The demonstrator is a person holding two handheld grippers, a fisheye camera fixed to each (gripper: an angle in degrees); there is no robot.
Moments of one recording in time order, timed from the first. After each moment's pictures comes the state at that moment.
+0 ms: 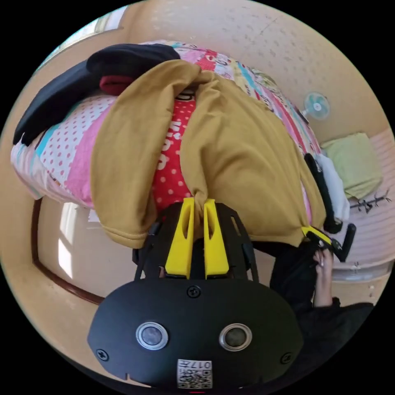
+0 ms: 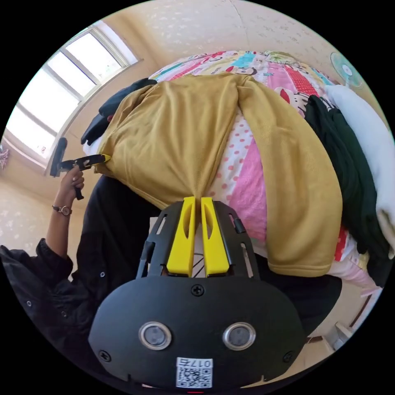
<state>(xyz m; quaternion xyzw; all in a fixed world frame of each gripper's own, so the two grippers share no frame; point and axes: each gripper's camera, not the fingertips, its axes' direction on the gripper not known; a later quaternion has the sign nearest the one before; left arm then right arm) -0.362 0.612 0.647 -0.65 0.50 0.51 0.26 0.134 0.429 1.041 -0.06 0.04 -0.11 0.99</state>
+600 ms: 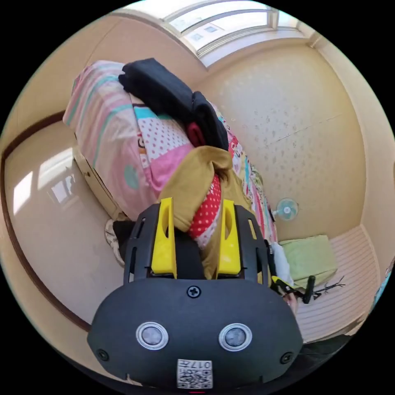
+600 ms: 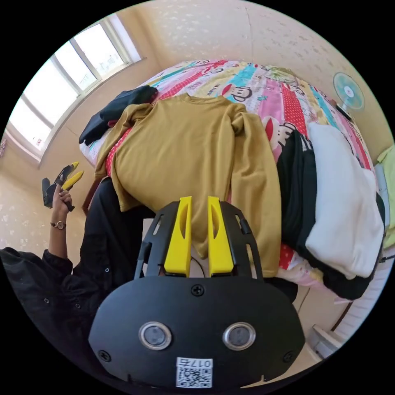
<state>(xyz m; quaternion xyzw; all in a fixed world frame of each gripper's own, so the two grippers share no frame) -0.427 0.552 0.827 -0.67 0.45 0.27 0.52 0.025 0.319 0.962 -0.06 0.12 -0.16 0.98</state>
